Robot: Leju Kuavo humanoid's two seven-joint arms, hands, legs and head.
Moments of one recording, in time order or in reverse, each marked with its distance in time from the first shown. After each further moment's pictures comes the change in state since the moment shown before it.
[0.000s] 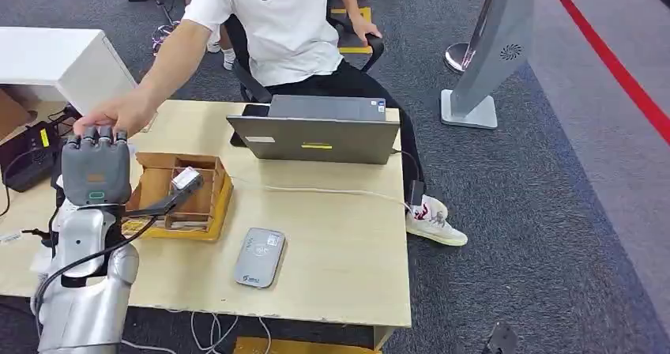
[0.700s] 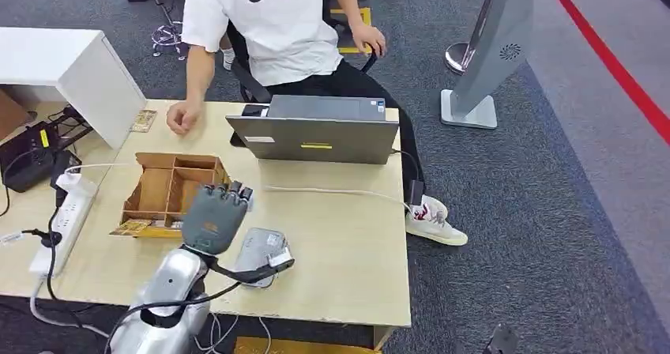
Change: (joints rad) left arm 0.145 -0.066 -0.367 0.044 0.012 -0.041 -0.121; right arm 0.005 0.000 0.023 -0.001 -0.054 0.000 -0.018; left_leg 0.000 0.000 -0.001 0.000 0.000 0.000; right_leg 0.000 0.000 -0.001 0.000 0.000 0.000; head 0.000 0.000
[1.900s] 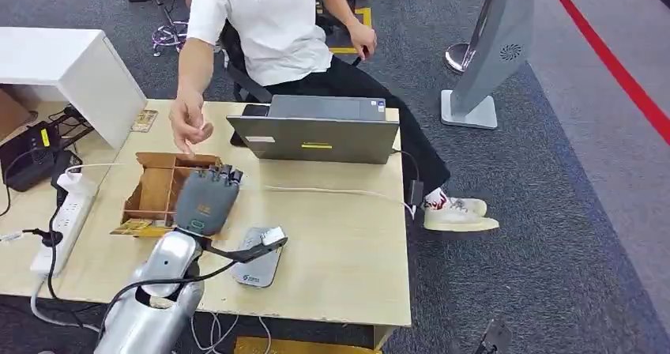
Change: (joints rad) left arm -0.103 0.050 0.005 0.008 -0.002 0.008 0.092; right arm 0.001 0.001 0.074 0.000 -0.018 0.000 0.013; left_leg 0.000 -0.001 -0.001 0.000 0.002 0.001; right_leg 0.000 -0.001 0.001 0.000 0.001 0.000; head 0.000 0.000
